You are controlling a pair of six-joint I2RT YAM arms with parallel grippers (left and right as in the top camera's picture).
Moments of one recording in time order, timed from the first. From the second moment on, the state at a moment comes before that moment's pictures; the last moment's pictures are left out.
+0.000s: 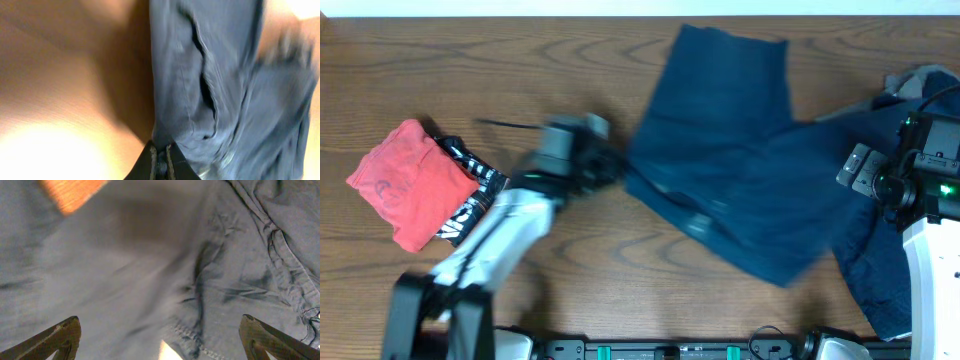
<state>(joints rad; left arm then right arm) -0.22 1.50 0.83 -0.18 0.46 -0.63 -0.23 1.22 1.09 -0.92 0.17 0.26</state>
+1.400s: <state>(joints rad) -0.67 1.60 0.67 -0.19 0.47 -1.09 -0.23 1.24 1.09 -0.92 0.15 0.26</state>
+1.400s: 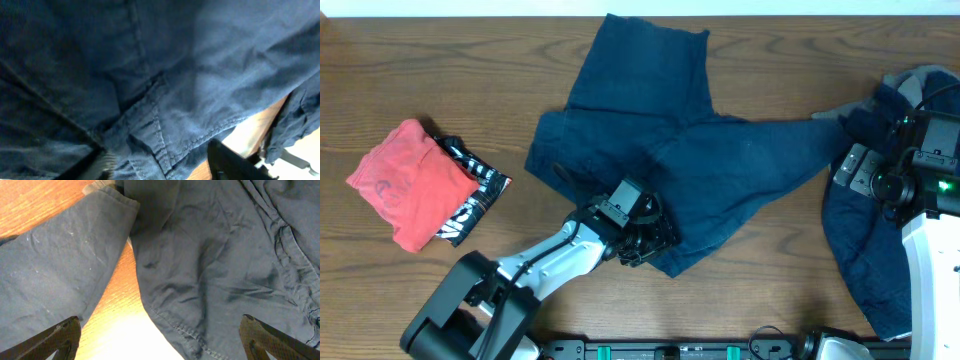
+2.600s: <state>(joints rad) -0.20 1.14 0.66 -1.10 0.47 -0.74 -0.18 1.43 0.89 -1.02 -0.24 0.30</state>
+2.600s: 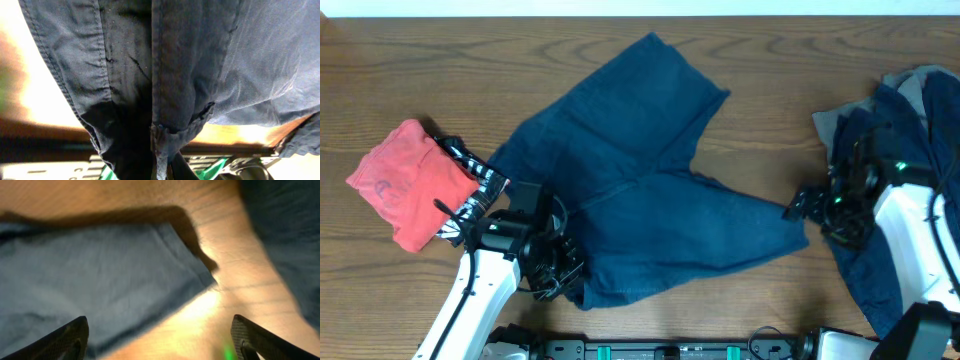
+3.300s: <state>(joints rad) -0.20 1.14 0.66 -1.14 0.41 -0.72 -0.18 1.42 0.55 -0.55 -0.36 0.45</state>
